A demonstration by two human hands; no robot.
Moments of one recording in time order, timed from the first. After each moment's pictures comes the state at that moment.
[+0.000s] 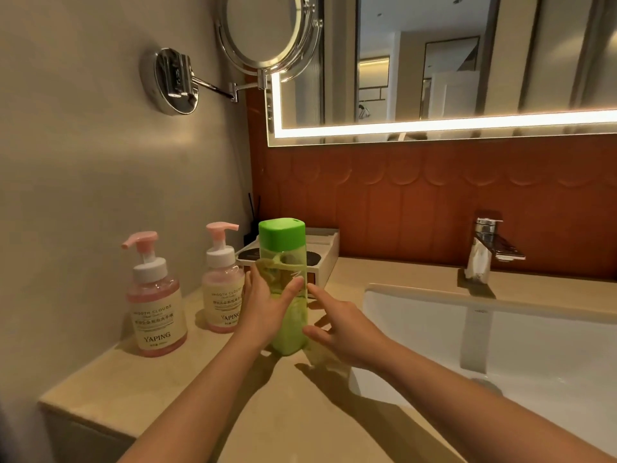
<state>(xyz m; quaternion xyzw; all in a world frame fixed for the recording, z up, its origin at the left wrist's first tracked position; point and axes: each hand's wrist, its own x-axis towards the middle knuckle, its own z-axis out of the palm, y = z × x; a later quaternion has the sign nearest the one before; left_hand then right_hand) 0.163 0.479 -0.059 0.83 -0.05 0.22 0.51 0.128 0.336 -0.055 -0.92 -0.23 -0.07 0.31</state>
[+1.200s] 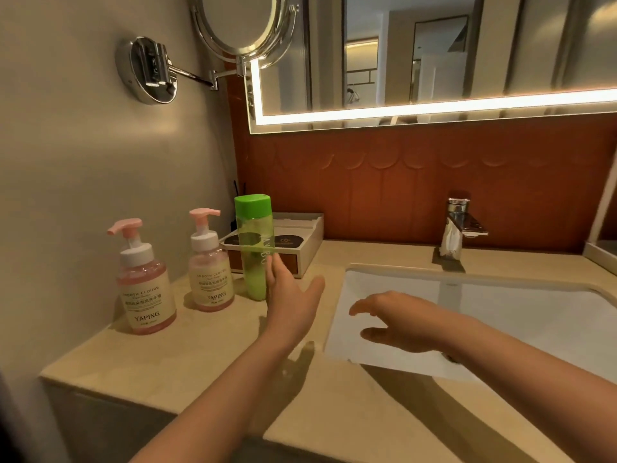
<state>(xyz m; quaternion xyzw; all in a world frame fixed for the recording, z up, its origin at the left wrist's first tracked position) 0.091 0.410 -0.039 0.84 -0.03 0.16 0.52 0.076 0.245 -0.029 -0.97 -0.22 0.01 0.05</state>
